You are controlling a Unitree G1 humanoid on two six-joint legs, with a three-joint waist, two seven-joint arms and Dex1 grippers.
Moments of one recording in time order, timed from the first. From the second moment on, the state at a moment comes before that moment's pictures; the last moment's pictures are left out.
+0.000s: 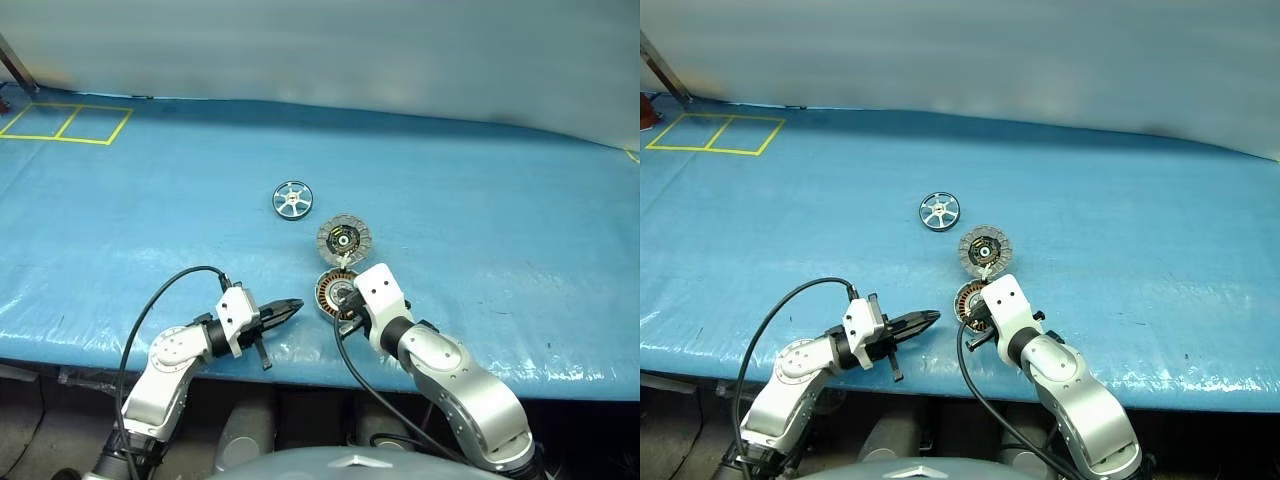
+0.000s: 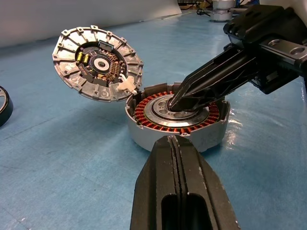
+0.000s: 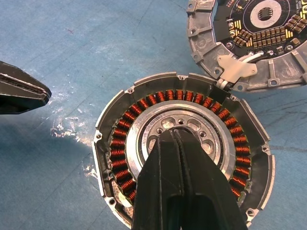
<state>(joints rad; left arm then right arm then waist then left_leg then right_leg) 0.09 0.39 -0.18 -0.12 -0.24 -0.07 -0.89 0.05 -0.26 0.34 -0.72 0.11 1.00 0.19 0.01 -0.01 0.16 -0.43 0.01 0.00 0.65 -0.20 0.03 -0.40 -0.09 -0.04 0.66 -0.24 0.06</state>
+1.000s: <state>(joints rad) 0.01 0.39 -0.11 -0.09 -0.24 0.08 -0.74 0.03 -0.25 0.23 -0.76 0.18 0.97 0.23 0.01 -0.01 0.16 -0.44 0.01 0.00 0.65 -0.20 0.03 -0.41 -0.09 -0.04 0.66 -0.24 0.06</state>
